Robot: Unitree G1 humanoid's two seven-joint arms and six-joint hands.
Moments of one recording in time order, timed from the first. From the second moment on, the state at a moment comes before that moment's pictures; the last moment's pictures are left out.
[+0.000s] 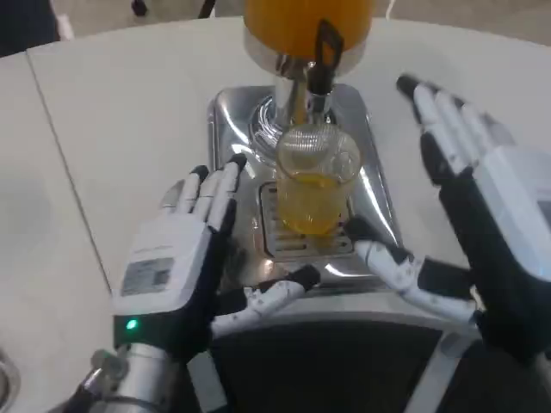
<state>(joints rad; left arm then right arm) -0.19 0.27 -0.21 -0.05 0.89 -0.03 0.24 -0.03 -0.20 0.24 -0.95 -1.13 0.34 0.39</state>
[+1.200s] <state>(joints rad) -0.53 0.10 -0.26 0.37 0.65 -0.02 0.36 0.18 -0.15 -0.08 -1.03 -0.96 0.11 0.61</state>
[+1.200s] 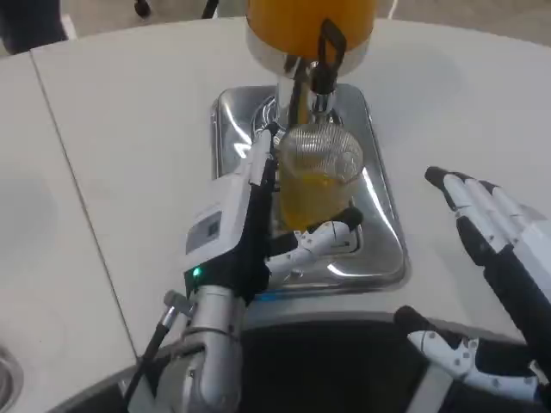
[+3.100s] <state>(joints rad) -0.67 -0.06 -0.29 0.70 0.59 -0.12 0.82 -0.02 -0.17 -0.04 -0.98 -1.01 0.36 0.76</state>
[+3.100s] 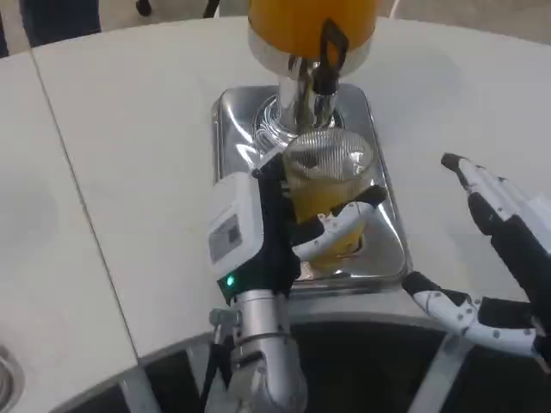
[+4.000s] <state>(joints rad) -0.47 0.19 -0.13 0.46 0.50 -0.20 0.65 -0.01 -0.31 -0.05 -0.88 -0.91 0.26 0.64</state>
